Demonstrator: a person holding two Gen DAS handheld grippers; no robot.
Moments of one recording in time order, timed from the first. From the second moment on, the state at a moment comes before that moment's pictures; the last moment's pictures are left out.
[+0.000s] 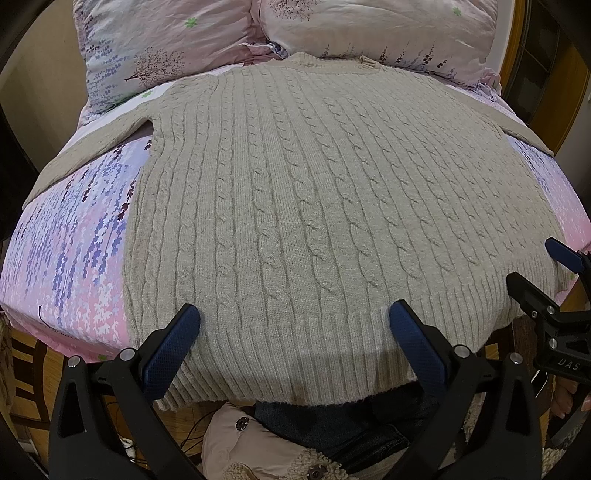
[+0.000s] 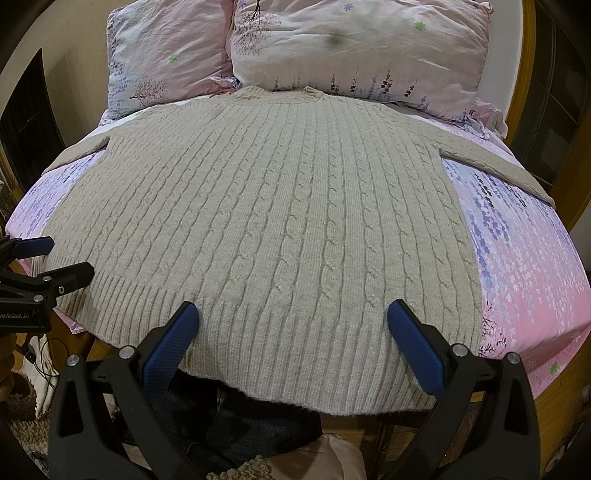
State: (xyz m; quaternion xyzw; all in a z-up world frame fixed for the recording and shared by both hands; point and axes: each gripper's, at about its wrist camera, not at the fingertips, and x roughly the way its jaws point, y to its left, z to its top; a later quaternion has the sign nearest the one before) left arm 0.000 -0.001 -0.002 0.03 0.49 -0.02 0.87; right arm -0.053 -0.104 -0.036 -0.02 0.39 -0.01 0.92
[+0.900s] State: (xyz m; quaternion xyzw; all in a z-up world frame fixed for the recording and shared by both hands) left arm 0.006 0.006 0.002 0.02 0.49 -0.04 0.87; right arm -0.035 -0.135 -0.017 -0.01 0.37 -0.02 0.93
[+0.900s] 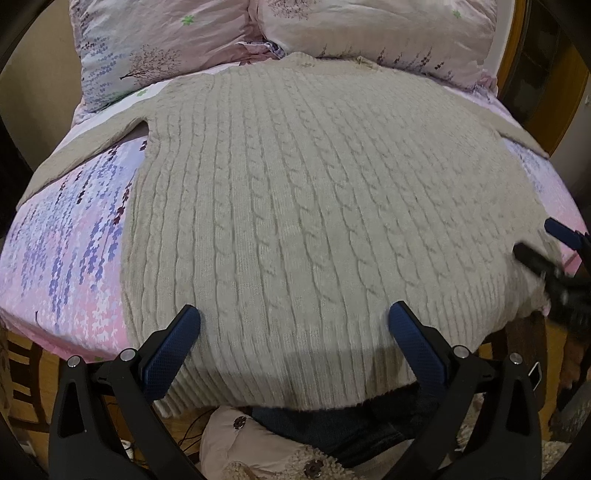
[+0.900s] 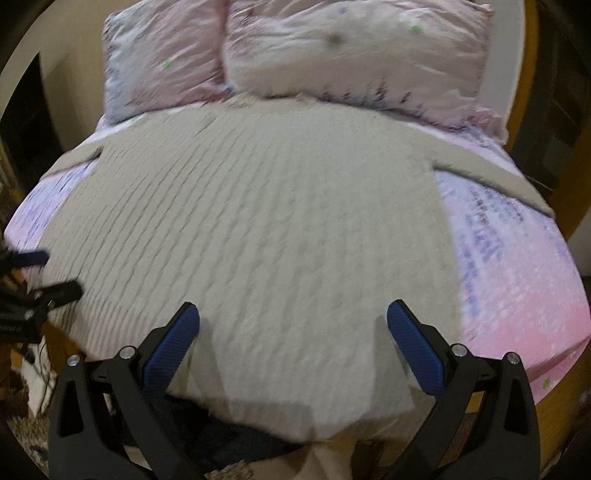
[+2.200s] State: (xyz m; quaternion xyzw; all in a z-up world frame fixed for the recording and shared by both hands) left arm 0.171 0.048 0.035 -0.09 0.44 -0.08 0.89; right arm 0.086 -0.522 -0.022 0.46 0.25 -0.30 0.80
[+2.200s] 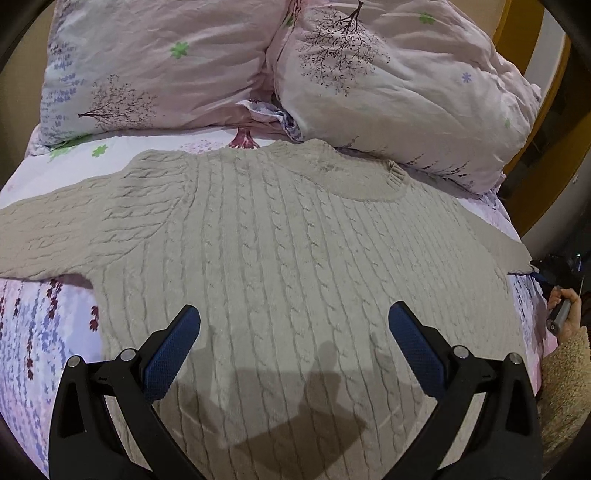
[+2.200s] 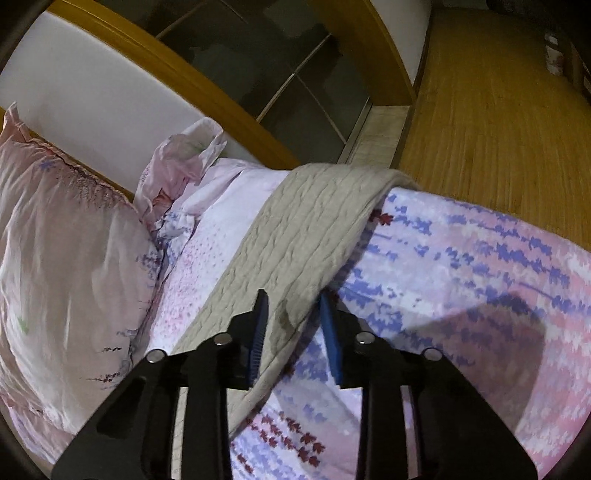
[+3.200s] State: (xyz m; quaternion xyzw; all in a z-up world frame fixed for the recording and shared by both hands) left arm 0.185 0.074 0.035 -0.21 0.42 -0.14 0.87; right arm 0.202 -0.187 -0.014 0.12 0.39 0.04 0.91
